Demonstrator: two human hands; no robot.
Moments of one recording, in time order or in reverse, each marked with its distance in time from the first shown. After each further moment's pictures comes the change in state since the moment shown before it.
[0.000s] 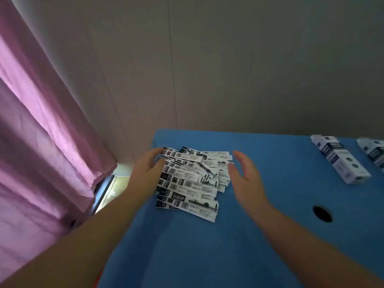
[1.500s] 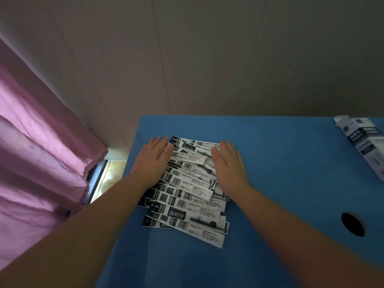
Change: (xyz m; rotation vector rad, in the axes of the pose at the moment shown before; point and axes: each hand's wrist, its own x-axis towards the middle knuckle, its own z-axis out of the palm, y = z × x) left_hand 0.100 -0.068 0.056 0.559 -0.347 -0.040; right_hand 0.081 0.061 0.064 -0.367 -0.289 0.197
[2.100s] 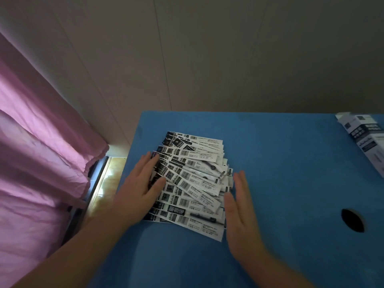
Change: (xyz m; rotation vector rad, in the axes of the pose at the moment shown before) left_hand -0.093 -0.018 -0.007 -0.036 0.062 0.097; right_hand -0.133 0.001 0.007 0.383 0.125 -0.047
